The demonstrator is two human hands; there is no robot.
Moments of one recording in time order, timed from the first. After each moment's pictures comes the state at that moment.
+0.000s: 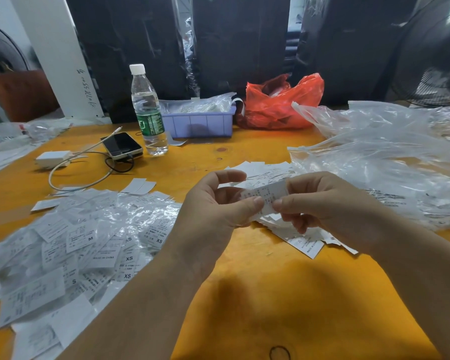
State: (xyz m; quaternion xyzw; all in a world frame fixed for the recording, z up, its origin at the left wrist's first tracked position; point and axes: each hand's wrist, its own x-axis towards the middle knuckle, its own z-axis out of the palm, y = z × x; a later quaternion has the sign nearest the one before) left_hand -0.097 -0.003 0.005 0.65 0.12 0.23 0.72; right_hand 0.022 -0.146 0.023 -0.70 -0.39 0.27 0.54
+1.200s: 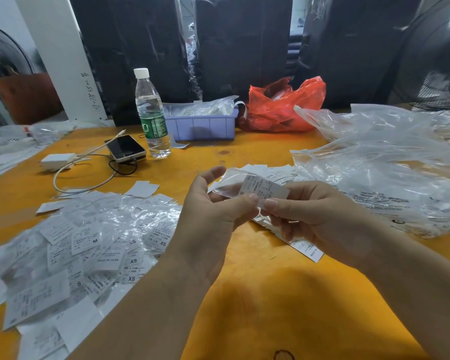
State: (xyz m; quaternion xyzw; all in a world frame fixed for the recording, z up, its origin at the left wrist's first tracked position) left_hand -0.092 -0.002 0.003 0.54 0.12 0.26 0.79; right_hand 0.012 -0.136 0.011 -0.61 -0.39 0.33 0.60
